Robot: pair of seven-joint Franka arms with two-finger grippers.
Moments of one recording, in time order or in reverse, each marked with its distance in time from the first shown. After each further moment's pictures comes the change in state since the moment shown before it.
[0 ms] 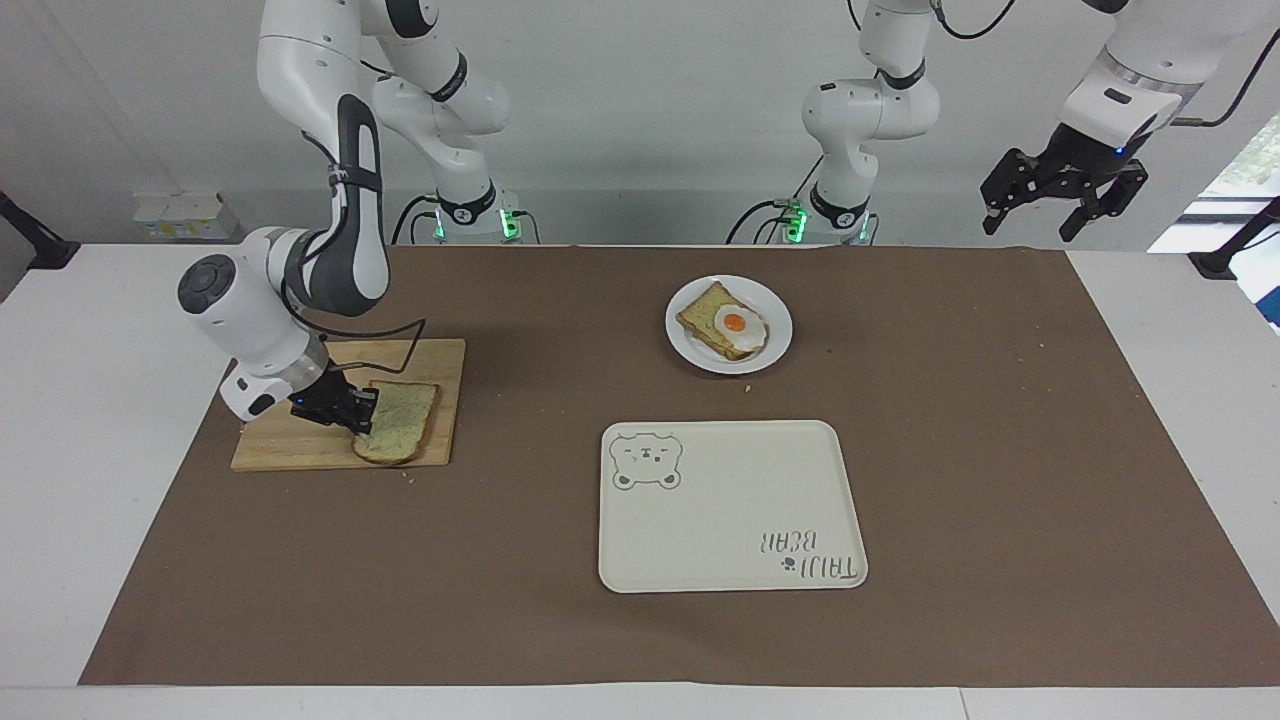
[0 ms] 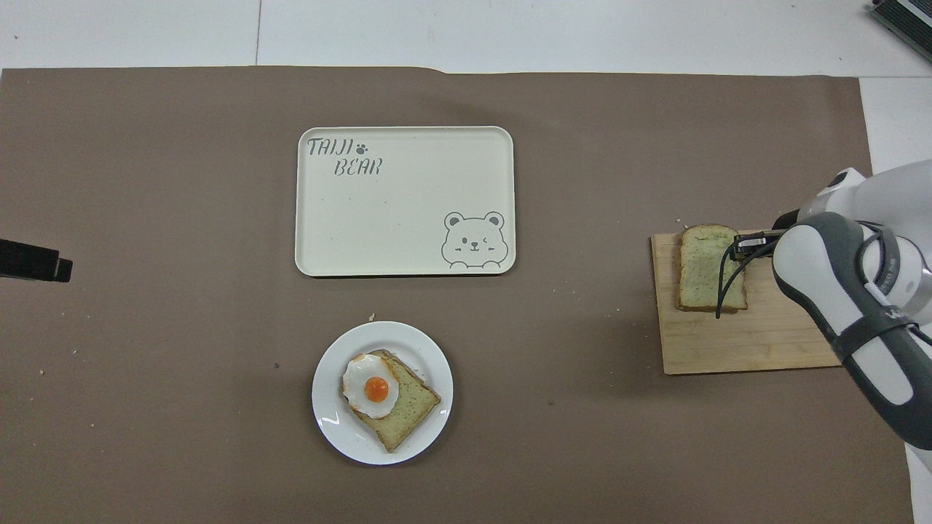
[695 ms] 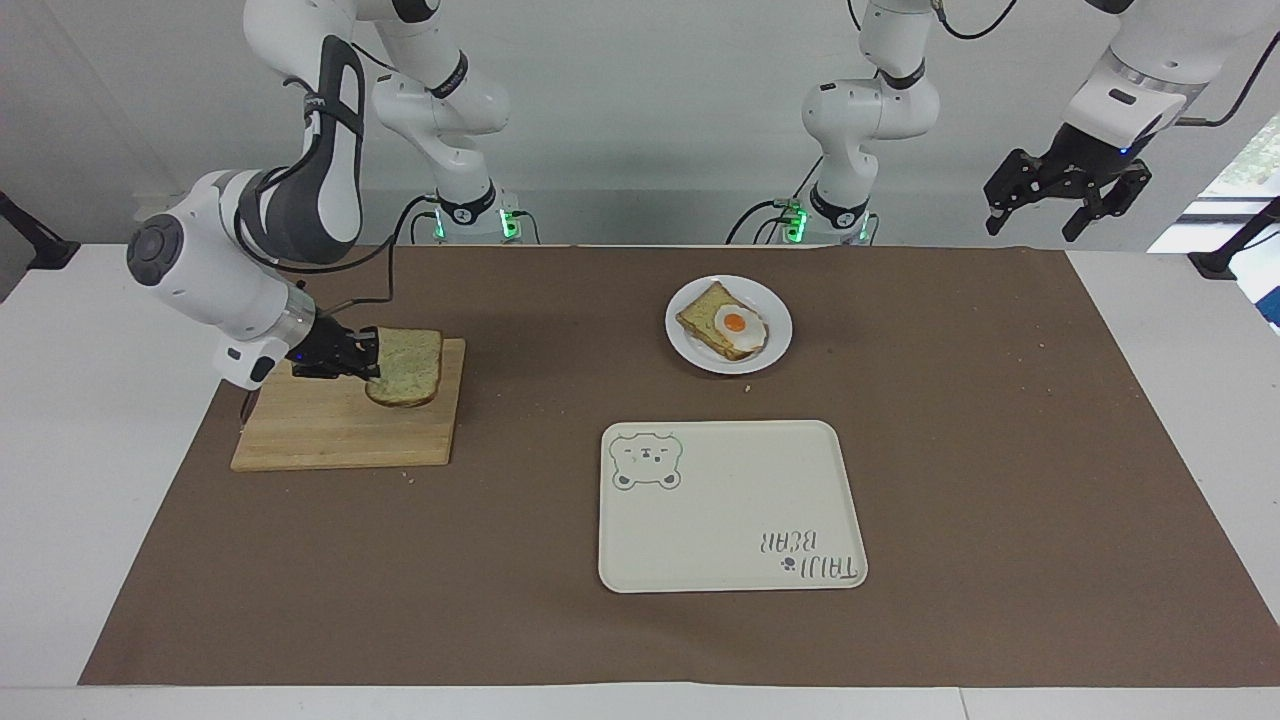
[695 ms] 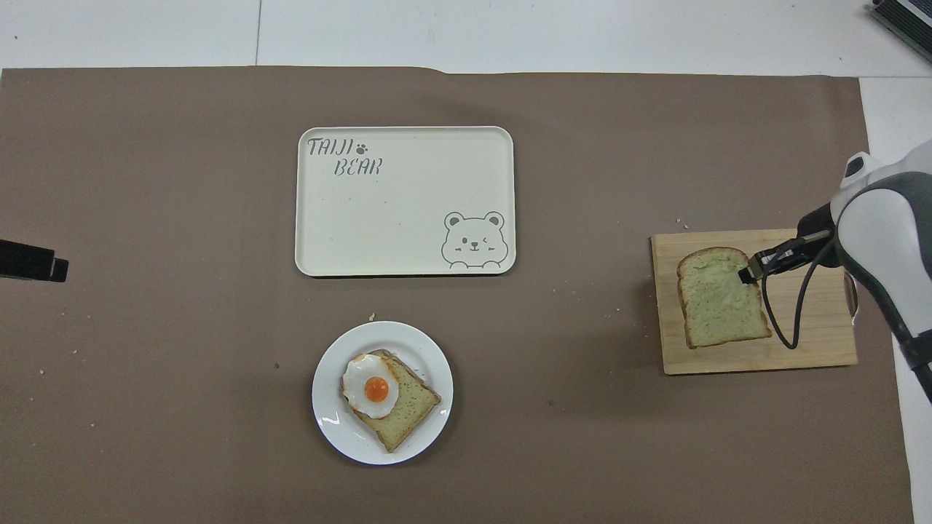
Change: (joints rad) left arm 0.000 0.000 0.000 0.000 0.000 0.000 0.000; right arm 0.001 -0.066 0.001 0.030 0.094 -0.318 -0.059
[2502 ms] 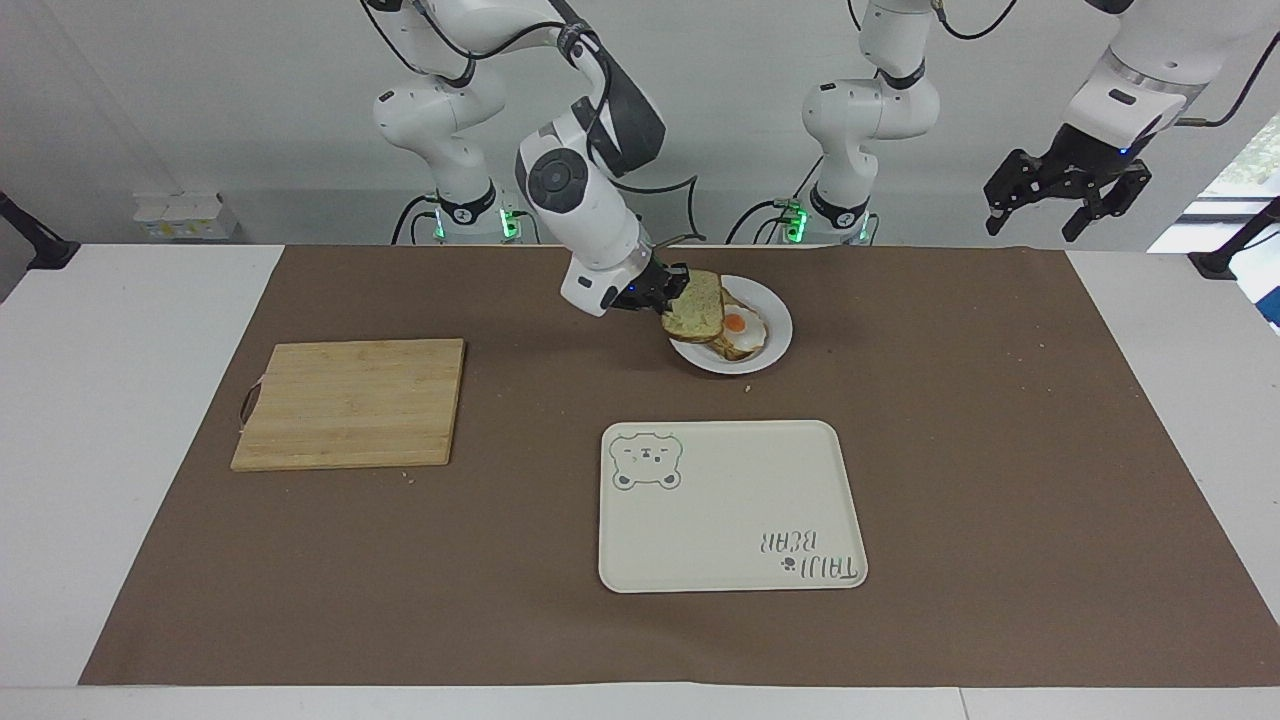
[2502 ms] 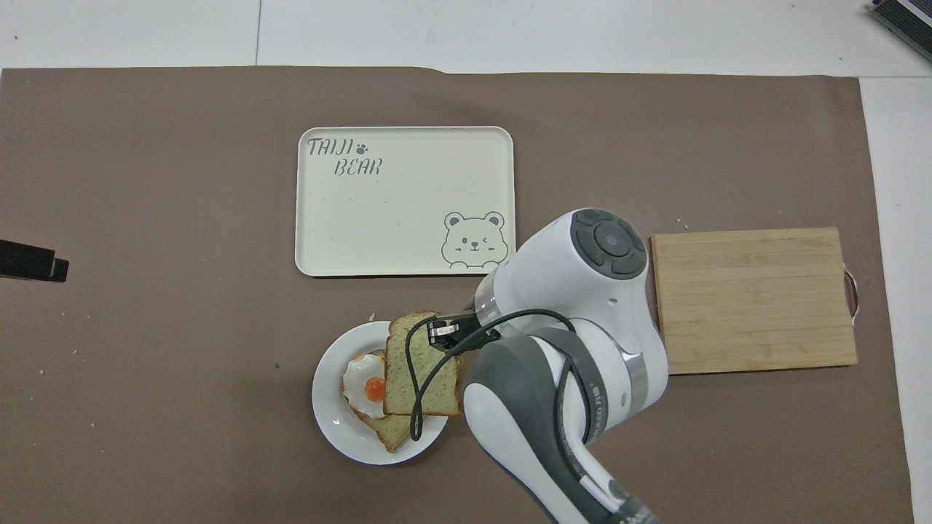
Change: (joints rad) left arm 0.000 0.000 0.000 0.000 0.000 0.000 0.000; right arm 0.706 -0.028 0.024 -0.076 0.232 0.373 0.725
